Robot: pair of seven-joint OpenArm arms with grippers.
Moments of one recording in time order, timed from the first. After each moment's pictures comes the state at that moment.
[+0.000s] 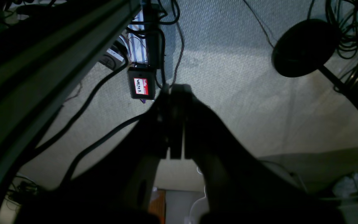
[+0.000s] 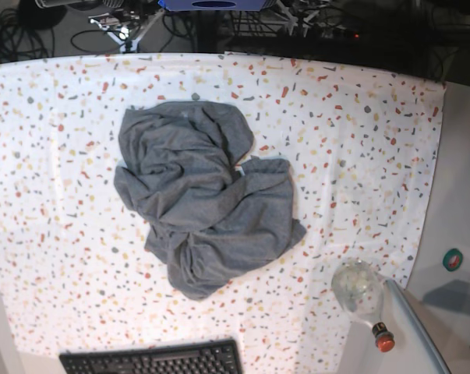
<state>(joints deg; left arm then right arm) 7.4 -2.9 1.7 7.7 0.3 -1.5 -0.9 0.3 -0.3 -0.6 1.9 -2.1 0.2 -0.2</state>
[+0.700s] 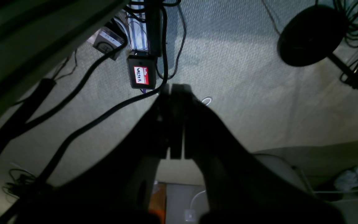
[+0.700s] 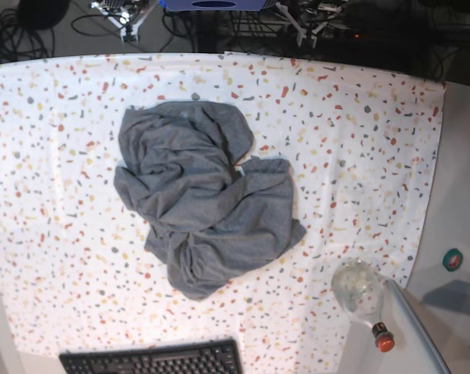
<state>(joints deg) 5.5 -4.3 1.2 8.1 0.1 -1.5 -1.2 -6.3 -0.1 -0.6 9.2 -2.1 0.2 -3.7</state>
